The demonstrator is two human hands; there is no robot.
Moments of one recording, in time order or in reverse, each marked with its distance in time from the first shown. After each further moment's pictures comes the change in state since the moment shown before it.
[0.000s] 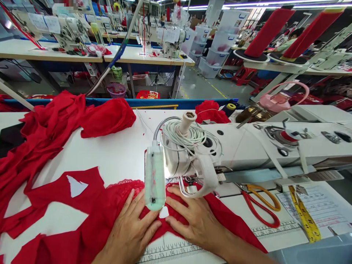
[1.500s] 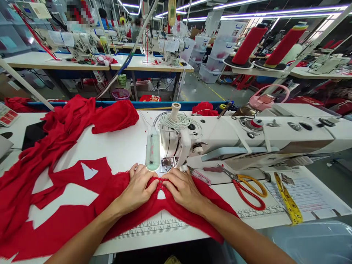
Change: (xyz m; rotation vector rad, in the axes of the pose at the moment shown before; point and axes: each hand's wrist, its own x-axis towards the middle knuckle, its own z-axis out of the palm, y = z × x) left_hand 0.051 -0.007 -0.020 -0.471 -0.221 -0.363; right_hand 0.022 0.000 0.011 0.142 0.040 0.042
